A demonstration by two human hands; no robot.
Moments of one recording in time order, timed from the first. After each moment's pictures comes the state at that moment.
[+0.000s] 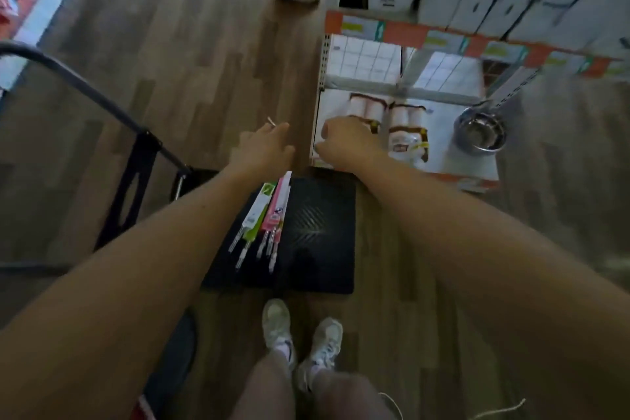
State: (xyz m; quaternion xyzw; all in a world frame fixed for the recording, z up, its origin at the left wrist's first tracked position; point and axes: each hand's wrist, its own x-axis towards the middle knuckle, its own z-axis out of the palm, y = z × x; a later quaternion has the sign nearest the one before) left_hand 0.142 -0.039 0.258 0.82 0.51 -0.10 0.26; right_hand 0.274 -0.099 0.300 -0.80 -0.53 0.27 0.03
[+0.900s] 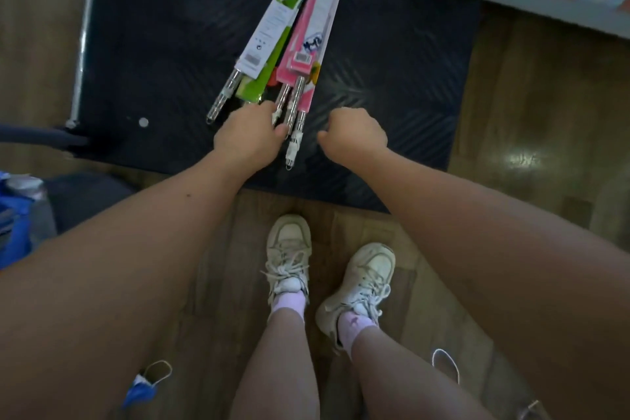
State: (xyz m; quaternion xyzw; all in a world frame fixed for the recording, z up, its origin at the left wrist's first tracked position) left_hand 0.038 -0.115 -0.170 0.72 0.59 -0.18 0.30; right_hand 0.167 -0.157 -0.168 -0.77 -0.47 0.42 -0.06
